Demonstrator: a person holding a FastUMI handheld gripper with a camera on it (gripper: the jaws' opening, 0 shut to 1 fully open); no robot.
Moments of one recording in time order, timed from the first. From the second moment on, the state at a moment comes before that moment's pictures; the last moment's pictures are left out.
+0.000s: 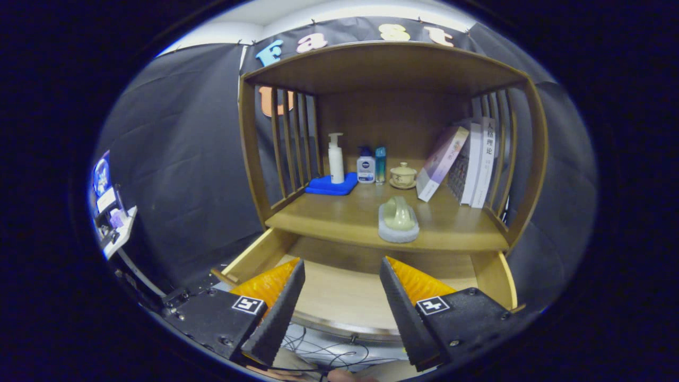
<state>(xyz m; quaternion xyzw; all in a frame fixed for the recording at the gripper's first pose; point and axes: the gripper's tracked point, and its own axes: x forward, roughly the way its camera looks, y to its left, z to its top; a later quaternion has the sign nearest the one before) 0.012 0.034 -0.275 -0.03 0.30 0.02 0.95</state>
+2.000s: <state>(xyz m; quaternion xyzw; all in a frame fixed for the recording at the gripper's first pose) 0.052 -0.011 -0.403 -0.09 0.27 -0.11 0.95</state>
